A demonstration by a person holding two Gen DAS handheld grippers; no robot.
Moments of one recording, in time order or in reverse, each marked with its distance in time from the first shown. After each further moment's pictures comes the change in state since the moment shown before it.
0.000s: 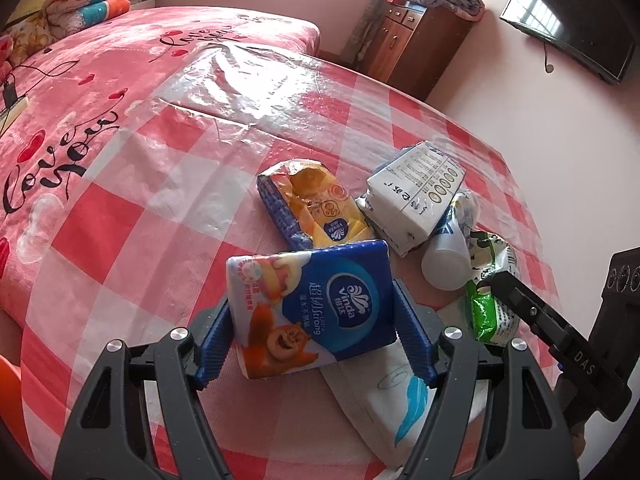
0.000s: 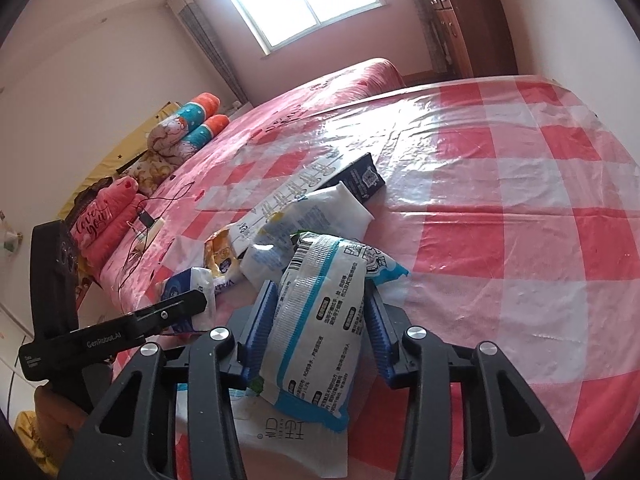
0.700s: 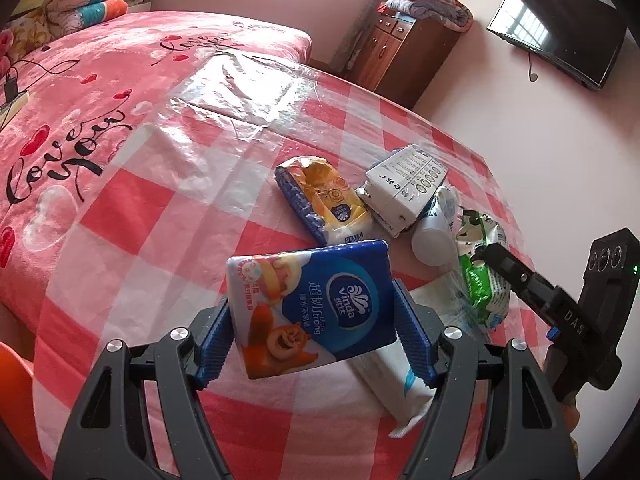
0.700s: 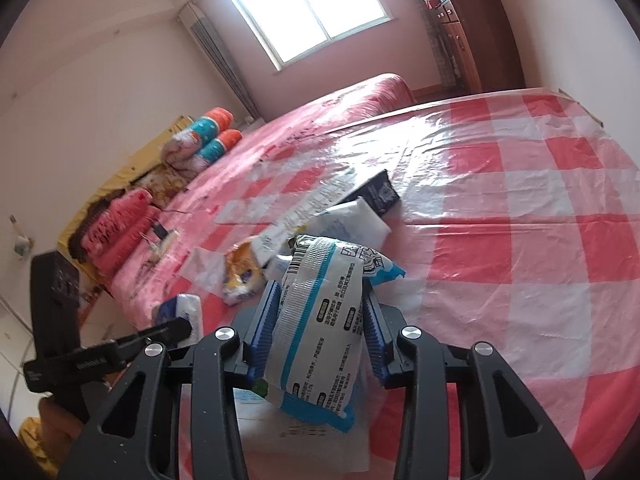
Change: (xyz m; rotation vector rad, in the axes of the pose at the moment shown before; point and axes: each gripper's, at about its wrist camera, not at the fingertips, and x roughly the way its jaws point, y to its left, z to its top) left arm -0.031 0.018 -0.018 0.006 -0.035 -0.049; right arm -0.013 0.006 -0.004 0.008 -0.064 0.064
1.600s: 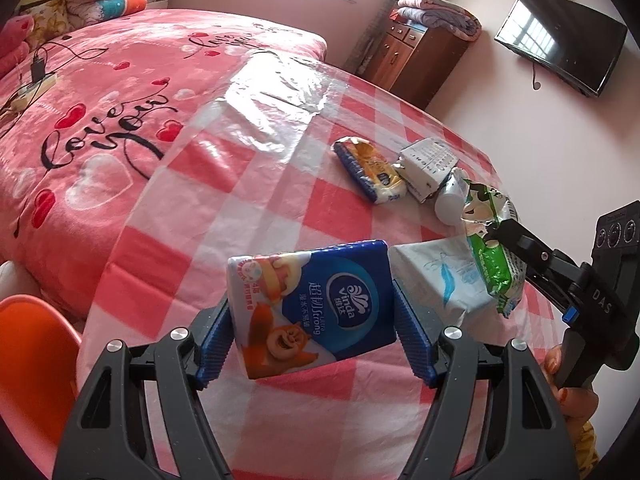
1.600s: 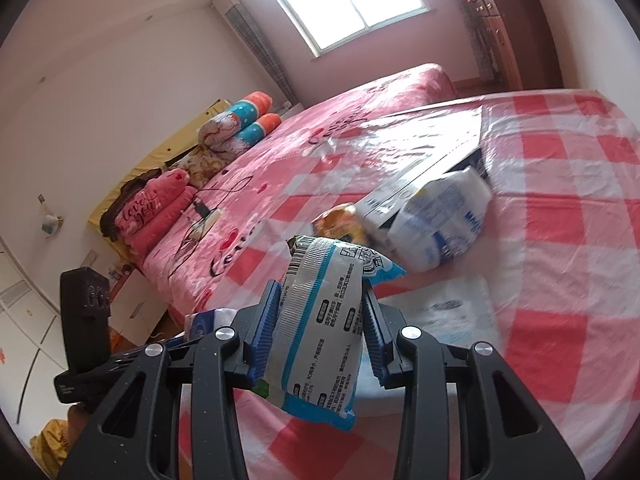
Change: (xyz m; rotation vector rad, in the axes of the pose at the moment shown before) left arm -0.047 0.046 -0.040 -0.038 -0.011 0.016; right arm -0.004 0.071 -0.021 -0.050 0.063 0.119
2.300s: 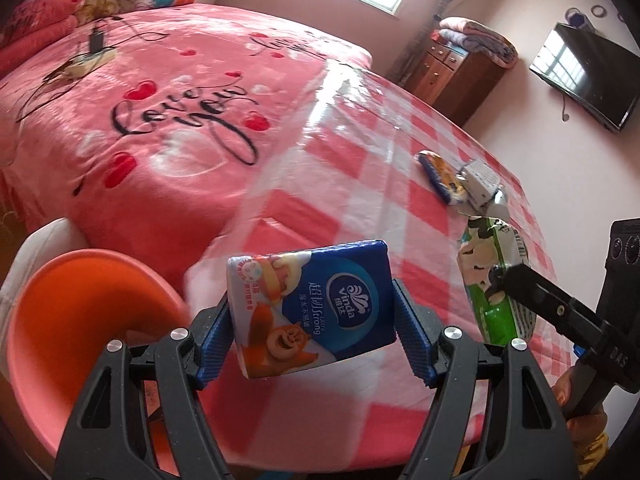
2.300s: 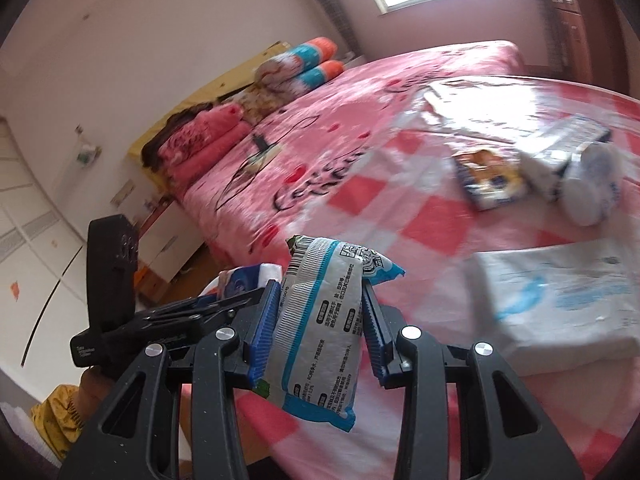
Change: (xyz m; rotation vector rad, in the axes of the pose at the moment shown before) left arm -0.050 0.079 -0.028 -0.115 -0.042 0.090; right arm 0.047 0.111 -0.040 -0.175 0.192 0.142
